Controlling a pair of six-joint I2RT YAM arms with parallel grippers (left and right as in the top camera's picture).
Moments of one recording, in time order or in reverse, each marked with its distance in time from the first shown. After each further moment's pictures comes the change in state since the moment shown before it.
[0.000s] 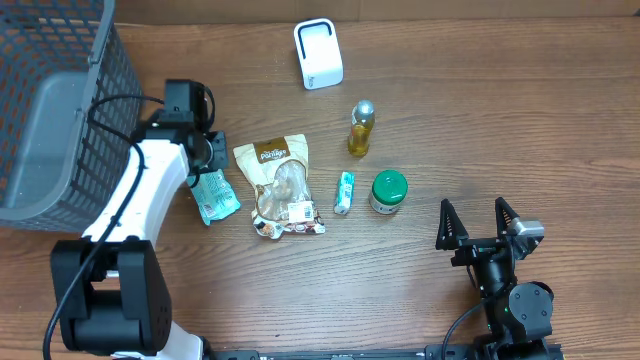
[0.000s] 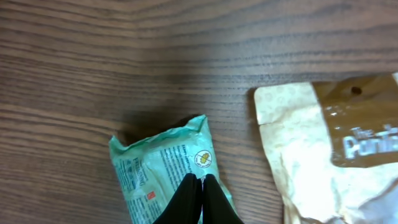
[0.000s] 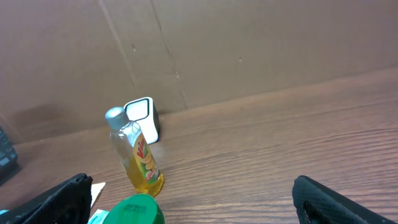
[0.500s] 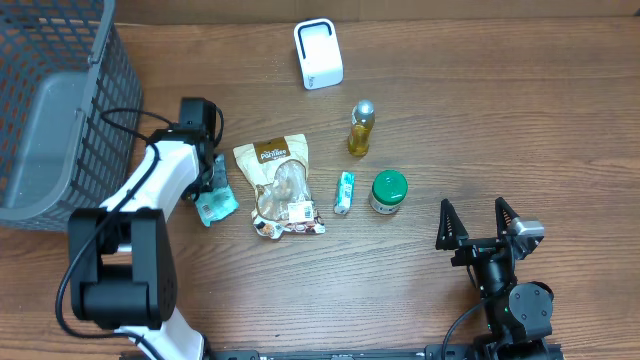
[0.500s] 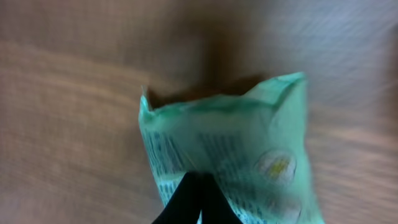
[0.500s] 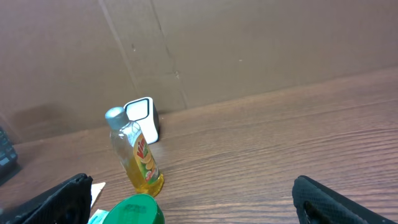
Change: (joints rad) left arm -0.006 0.126 -0.051 -0.050 -0.183 -0.009; right arm 0.000 0.000 0.000 0.000 0.000 0.000
